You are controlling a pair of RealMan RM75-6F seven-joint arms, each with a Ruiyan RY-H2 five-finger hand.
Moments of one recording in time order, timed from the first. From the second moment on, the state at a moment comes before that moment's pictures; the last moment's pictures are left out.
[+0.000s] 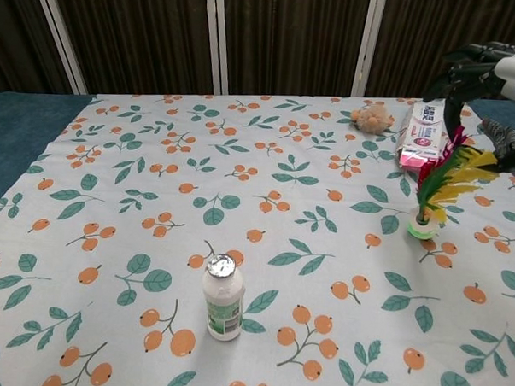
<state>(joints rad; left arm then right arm) -0.22 -1.09 -0.02 -1.61 1.50 1.34 0.05 0.49 -1.36 0.10 -1.48 -1.63 1.32 -0.18</state>
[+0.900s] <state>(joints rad) -0.22 -1.09 -0.02 -1.61 1.50 1.34 0.06 0.49 -1.29 0.14 -1.59 -1.44 1.22 -0.27</state>
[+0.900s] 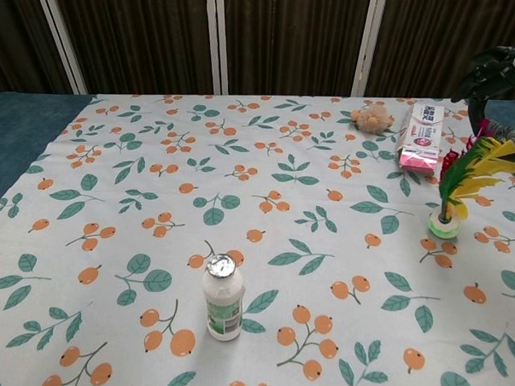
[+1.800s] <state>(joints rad) -0.22 -1.09 -0.02 -1.61 1.50 1.35 0.06 0.47 -1.29 0.17 -1.59 -1.31 1.23 -0.39</state>
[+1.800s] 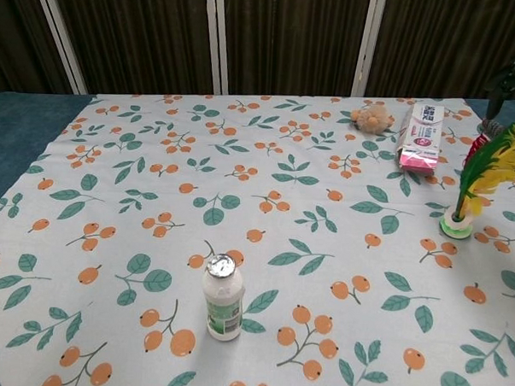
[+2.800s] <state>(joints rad) -0.21 -1.10 -0.02 -1.61 1.50 1.35 0.06 0.31 -1.18 0.13 -1.65 -1.40 1.45 -0.34</state>
